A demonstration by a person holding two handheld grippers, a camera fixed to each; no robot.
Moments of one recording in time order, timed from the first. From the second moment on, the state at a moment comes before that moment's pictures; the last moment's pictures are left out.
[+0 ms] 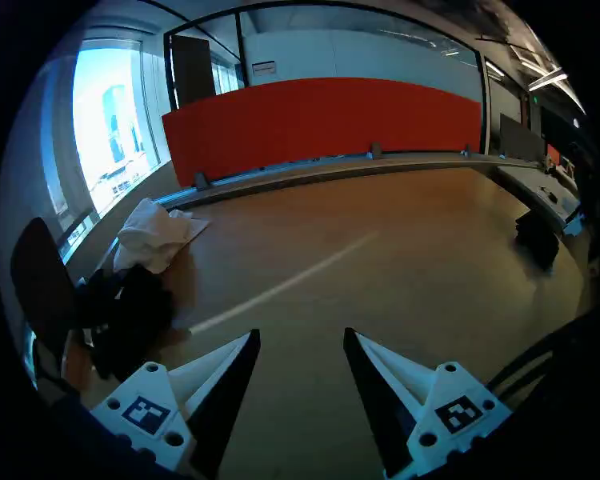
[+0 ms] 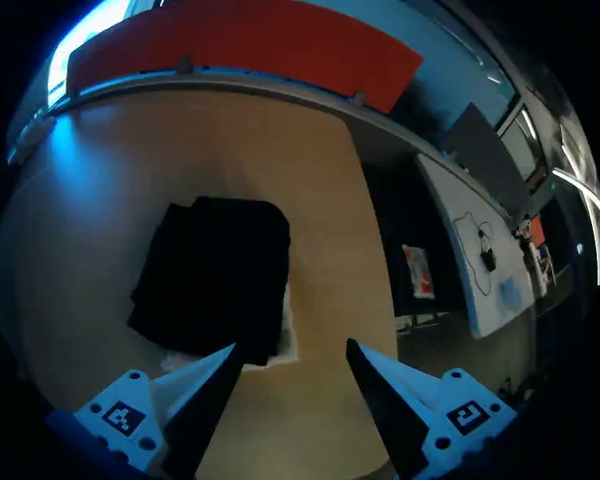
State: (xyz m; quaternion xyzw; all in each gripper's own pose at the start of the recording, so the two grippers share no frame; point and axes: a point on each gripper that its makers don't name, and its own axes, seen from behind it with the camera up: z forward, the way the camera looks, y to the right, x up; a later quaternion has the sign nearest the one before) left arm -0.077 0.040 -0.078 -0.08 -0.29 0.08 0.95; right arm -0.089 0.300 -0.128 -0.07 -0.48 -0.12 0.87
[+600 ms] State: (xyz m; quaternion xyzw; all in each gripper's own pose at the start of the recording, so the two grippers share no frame) left arm -0.065 0.038 -0.069 -0.07 -0.27 0.07 0.96; right arm -0.048 0.259 -0.095 -0.07 -0.36 -0.06 0.93
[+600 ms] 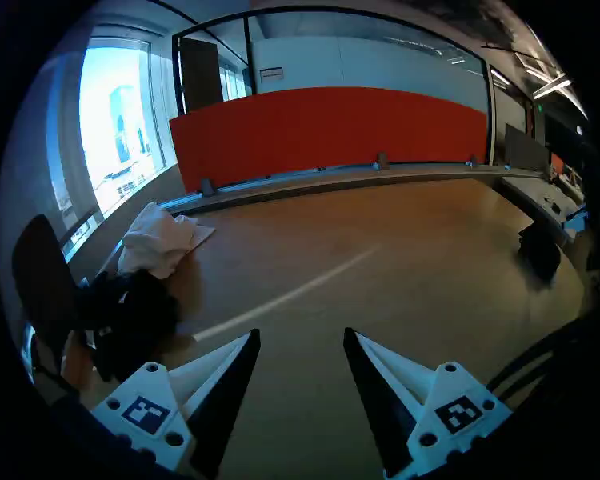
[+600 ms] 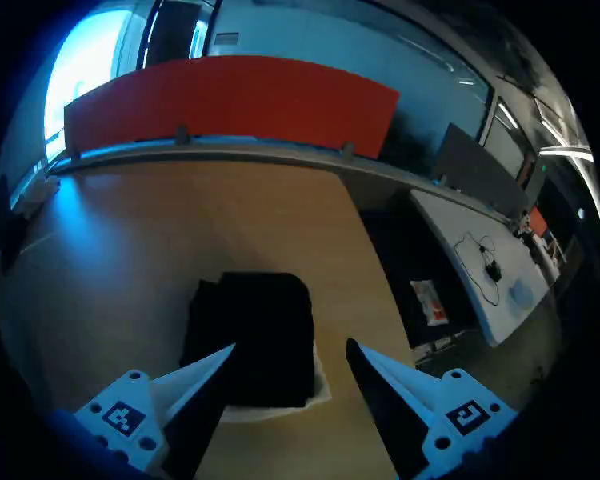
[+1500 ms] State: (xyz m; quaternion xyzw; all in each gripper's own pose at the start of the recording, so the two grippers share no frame) left arm -0.020 0.028 -0.034 -0.03 -0.19 0.03 0.98; right arm 0.050 0.205 -0.032 -0.07 -0.14 0.02 0.99
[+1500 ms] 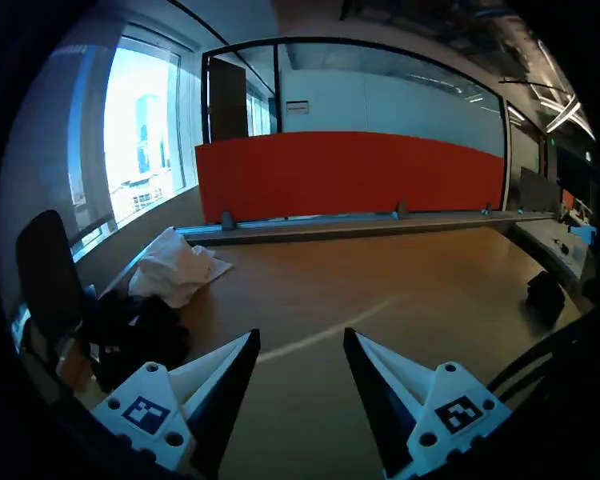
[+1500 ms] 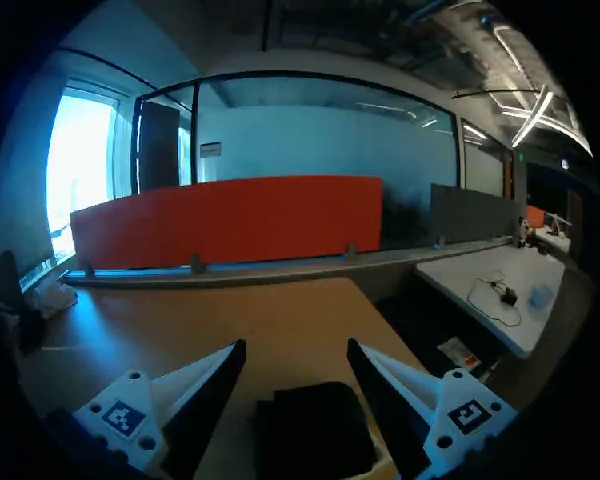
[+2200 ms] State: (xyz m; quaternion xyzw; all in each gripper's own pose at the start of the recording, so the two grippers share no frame) left arm 0.032 0.024 -0.009 -0.03 -0.13 0.00 0.99; right arm 0.099 0.132 0.000 -0.04 -0.08 0.01 1.00
